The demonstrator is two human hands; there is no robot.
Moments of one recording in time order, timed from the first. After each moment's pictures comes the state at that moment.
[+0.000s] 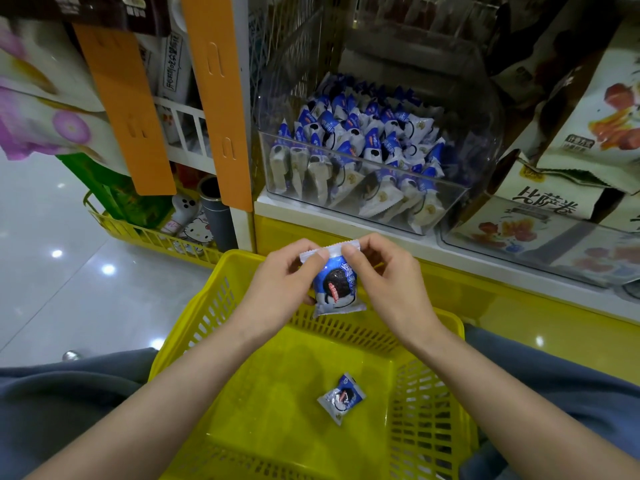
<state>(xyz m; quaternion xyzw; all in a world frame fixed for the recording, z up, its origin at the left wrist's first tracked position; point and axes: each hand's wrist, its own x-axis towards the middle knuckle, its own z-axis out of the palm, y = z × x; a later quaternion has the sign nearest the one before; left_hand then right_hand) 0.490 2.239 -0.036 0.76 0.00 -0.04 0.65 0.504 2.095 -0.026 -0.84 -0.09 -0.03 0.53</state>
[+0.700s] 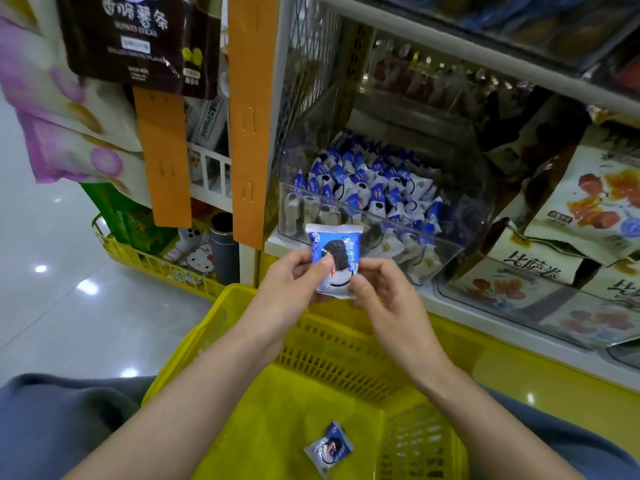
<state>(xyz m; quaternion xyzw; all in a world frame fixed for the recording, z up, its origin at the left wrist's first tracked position) 0.506 2.238 -0.005 0.62 0.09 -0.04 0.78 0.508 2.101 0.000 -0.80 -0.13 0.00 0.58</state>
